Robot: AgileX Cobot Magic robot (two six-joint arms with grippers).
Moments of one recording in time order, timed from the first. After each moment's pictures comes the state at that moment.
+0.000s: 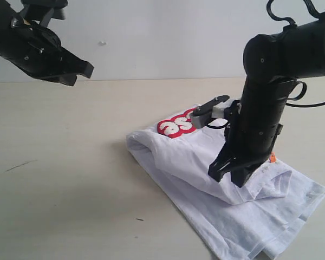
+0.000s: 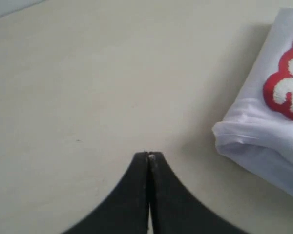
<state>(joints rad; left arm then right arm) -0.34 1.74 -1.35 -0.09 0.65 0.13 0.32 1.86 -1.19 0.08 1.03 -0.29</state>
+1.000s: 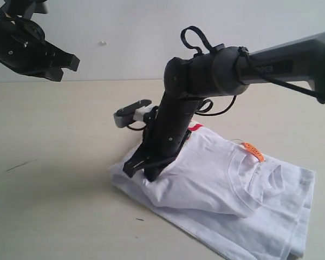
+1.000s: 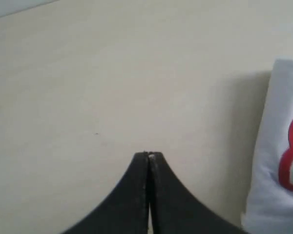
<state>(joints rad) -0.29 1.72 -1.35 -0.10 0.66 0.13 0.49 2.22 -1.56 0.33 0.91 -0.40</state>
